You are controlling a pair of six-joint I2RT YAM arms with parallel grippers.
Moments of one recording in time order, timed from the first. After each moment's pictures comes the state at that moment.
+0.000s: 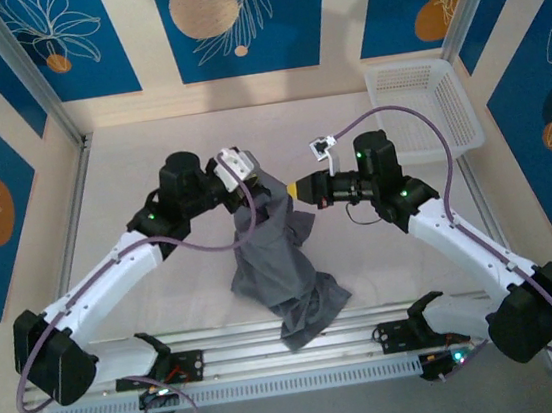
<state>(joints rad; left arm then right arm) -0.60 1.26 1.10 -0.15 0.30 0.38 0.47 1.15 0.95 -0.23 -0.69 0.51</state>
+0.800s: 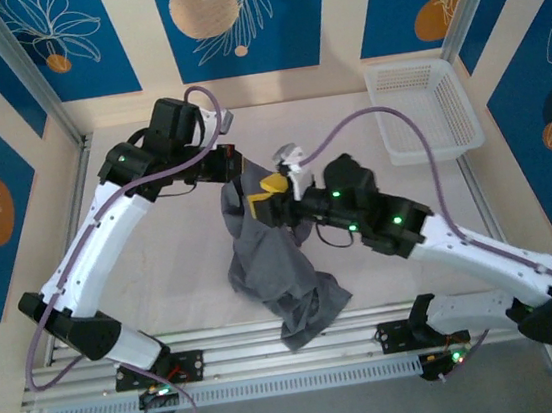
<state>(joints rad) -0.59 1.51 1.83 -1.09 0.26 -0.33 0.99 1.14 1.14 -0.22 0.01 0.25</state>
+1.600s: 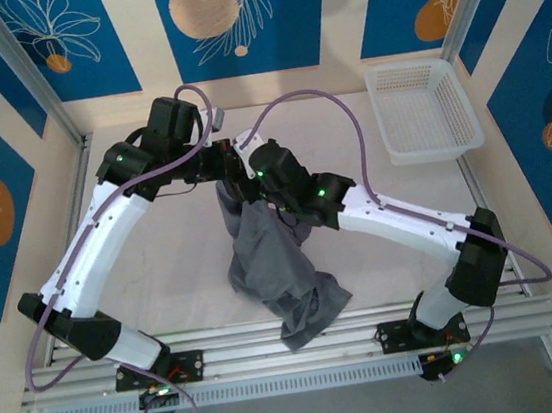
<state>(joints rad) -0.58 1.50 1.84 -1.09 0.23 -0.48 0.94 1.54 1.41 -0.34 0.30 0.21</state>
